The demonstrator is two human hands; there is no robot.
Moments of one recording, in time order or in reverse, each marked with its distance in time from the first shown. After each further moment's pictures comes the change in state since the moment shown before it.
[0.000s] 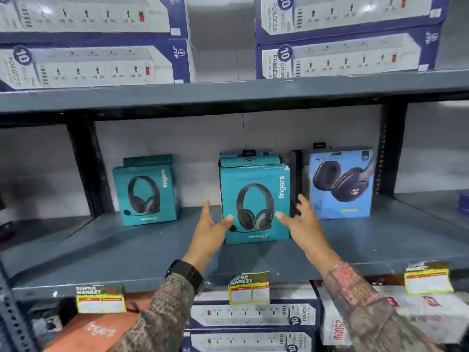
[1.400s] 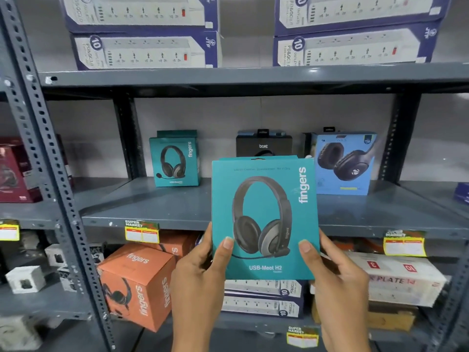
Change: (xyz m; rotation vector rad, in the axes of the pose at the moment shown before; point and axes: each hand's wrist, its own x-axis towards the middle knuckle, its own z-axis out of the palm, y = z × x) left_hand -0.275 0.016 -0.001 -0.118 0.378 0.081; right_hand -0.266 -0.037 -0.060 0.403 0.138 0.029
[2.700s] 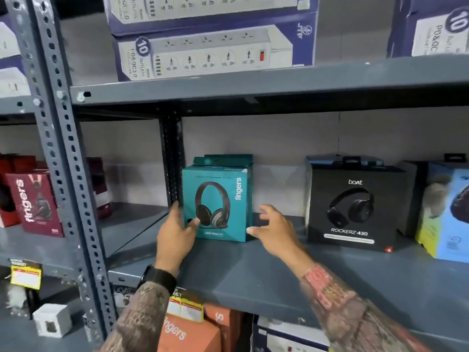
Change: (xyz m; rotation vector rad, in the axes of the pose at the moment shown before) left_hand 0.368 -0.084 -0.119 0.540 0.170 0.044; right_hand 0.216 0.085 0.323 -0.662 -0.610 -0.103
